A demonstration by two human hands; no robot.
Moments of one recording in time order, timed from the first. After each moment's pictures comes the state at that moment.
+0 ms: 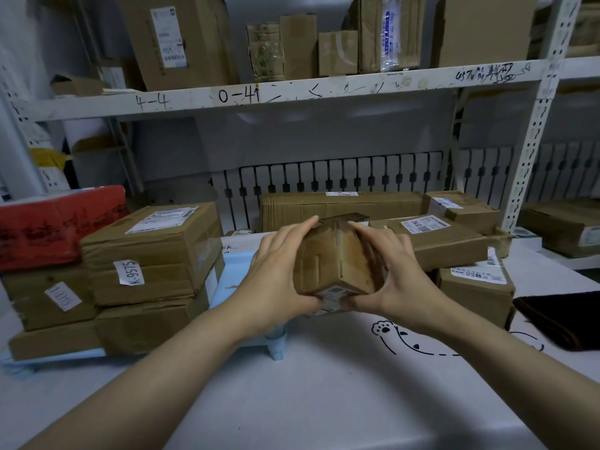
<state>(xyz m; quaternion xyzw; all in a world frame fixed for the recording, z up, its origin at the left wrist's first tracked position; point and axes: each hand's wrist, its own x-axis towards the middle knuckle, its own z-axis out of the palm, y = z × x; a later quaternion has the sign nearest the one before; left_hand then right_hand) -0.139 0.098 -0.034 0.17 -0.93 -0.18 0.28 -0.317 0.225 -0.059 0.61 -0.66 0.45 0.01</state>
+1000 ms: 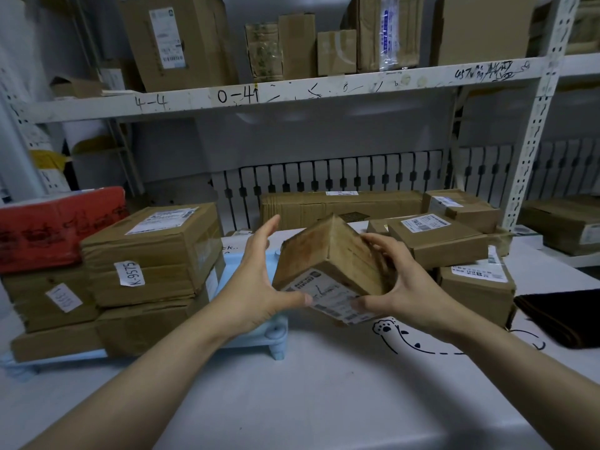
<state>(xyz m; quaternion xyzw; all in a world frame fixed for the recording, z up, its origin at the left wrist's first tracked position) -0.122 0.092 -0.036 0.23 -0.85 -0.38 0.28 -0.324 0.233 -0.067 0.54 -0.66 0.50 -0.13</state>
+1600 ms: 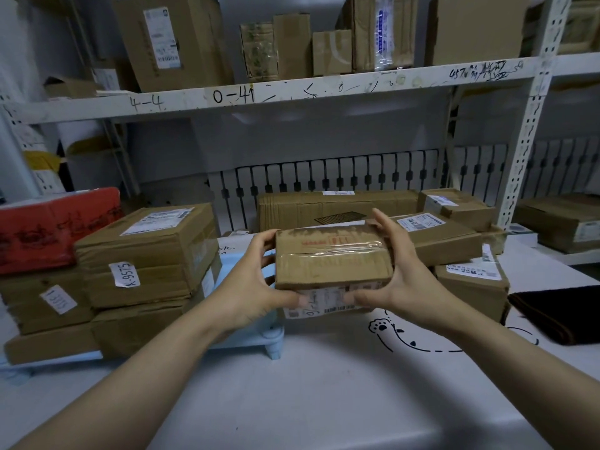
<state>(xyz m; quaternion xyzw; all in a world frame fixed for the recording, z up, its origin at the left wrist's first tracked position) -0.125 0.081 -0.042 0.19 -0.81 -0.48 0.27 -0.329 0.234 -0.063 0.56 -0.64 0.51 -0.11</state>
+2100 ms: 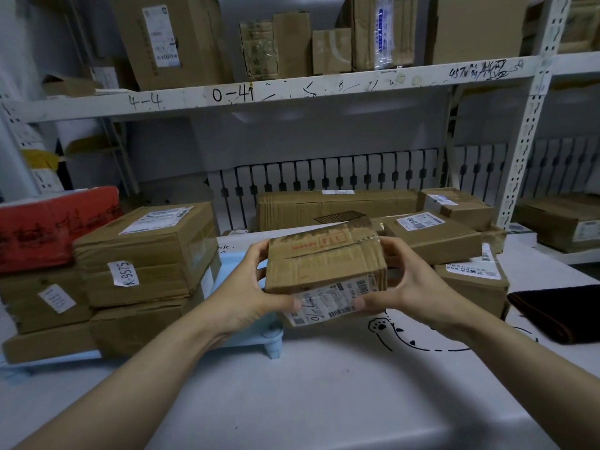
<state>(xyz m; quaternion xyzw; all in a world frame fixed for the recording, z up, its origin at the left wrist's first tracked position) -0.120 0.080 -0.050 0.22 -0.78 -0.53 0.25 -0.341 0.238 -0.074 0.51 -0.63 0.55 -0.21</state>
